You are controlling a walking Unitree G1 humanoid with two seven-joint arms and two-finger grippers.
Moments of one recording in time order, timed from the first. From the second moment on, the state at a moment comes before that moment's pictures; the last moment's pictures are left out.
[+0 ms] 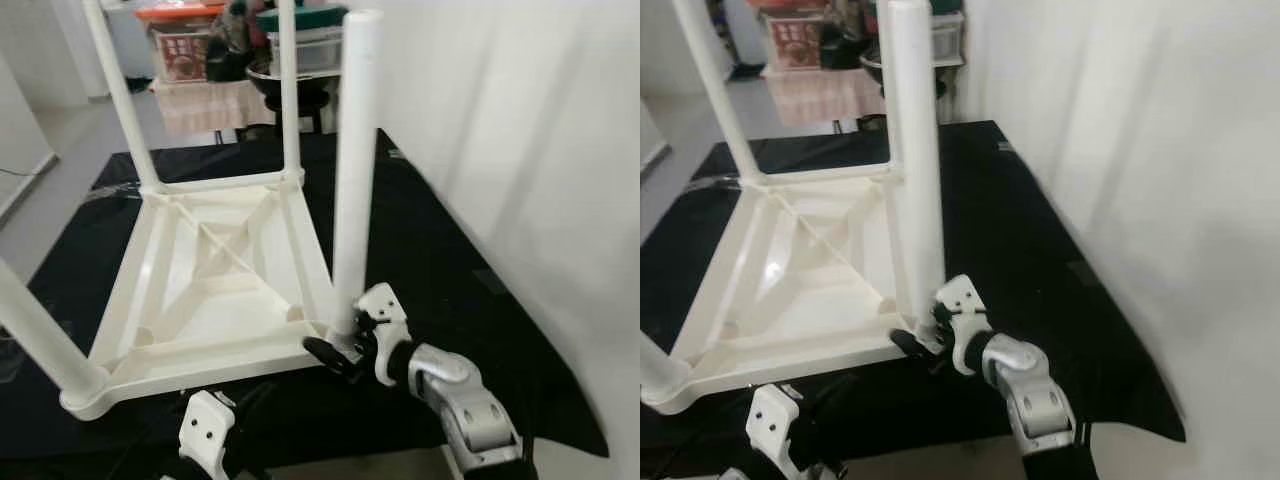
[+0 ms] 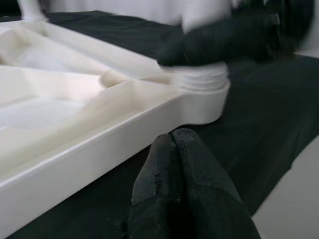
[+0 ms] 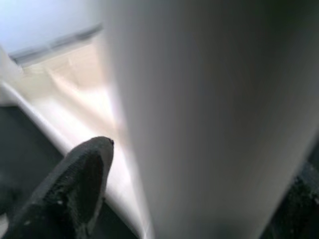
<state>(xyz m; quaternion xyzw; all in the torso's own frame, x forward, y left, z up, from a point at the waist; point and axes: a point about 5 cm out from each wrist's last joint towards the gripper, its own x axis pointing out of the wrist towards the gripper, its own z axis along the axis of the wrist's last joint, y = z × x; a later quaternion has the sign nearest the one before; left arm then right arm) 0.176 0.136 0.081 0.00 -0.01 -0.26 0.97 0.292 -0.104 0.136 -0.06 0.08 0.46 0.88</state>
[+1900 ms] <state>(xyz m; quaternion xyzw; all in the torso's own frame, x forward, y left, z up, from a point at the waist) 0.189 0.129 0.079 -0.04 -0.02 -0.26 0.96 0.295 -0.099 0.130 -0.02 0.07 0.39 0.92</state>
